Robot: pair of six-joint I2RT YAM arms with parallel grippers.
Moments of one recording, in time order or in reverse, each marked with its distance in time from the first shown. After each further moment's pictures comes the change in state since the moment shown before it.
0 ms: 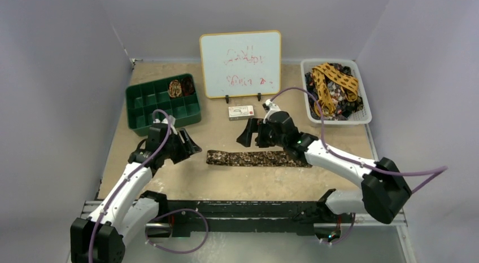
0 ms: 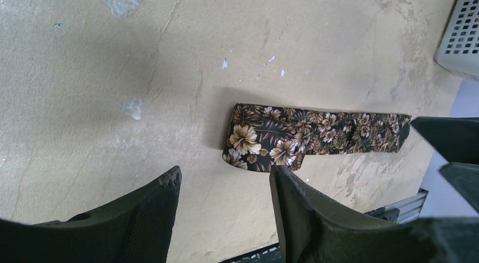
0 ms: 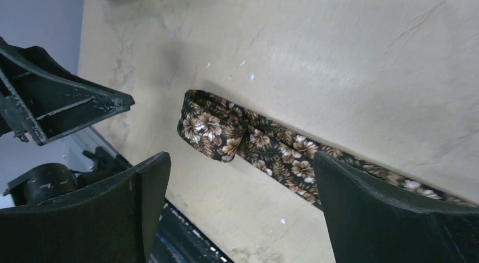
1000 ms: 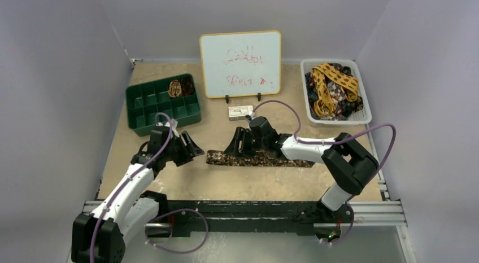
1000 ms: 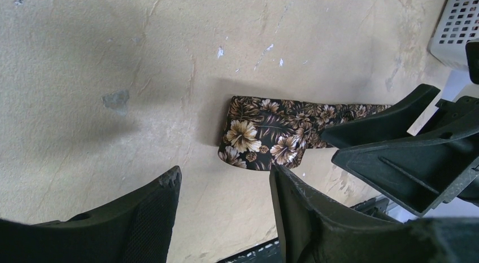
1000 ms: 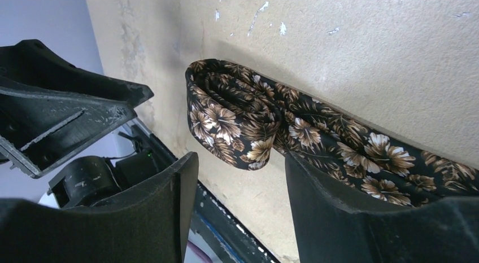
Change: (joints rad) left arm 0.000 0.013 -0.064 0.077 0.055 -0.026; right arm 0.080 0.354 0.043 0.172 -0.197 0.303
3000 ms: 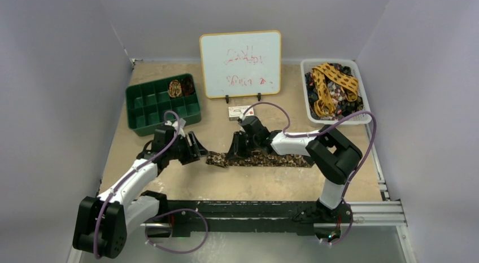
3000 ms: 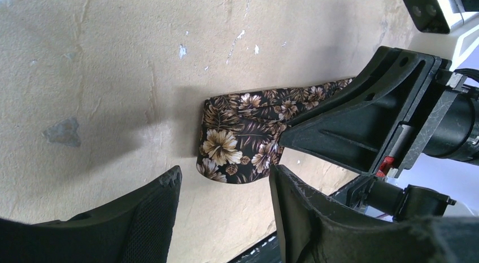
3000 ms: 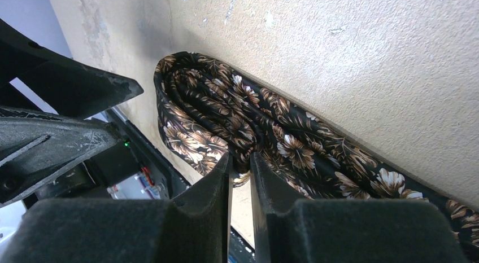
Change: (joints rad) left arm 0.000 0.125 -0.044 0.177 0.152 0.071; right arm 0.010 0.161 0.111 -0.074 -0.080 -0.057
